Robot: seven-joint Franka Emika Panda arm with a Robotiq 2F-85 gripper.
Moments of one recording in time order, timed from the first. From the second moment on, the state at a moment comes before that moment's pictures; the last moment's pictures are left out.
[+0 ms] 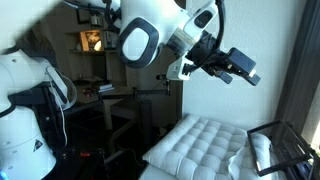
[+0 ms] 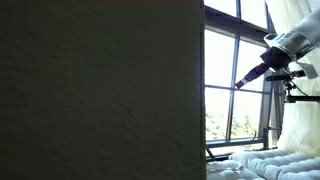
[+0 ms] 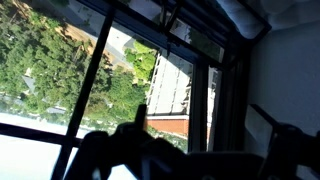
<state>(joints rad) -0.10 0.03 0.03 -2.40 0.12 3.39 -0.41</state>
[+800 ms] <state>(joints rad) -0.07 0.06 0.26 -2.35 0.11 3.27 -0.19</state>
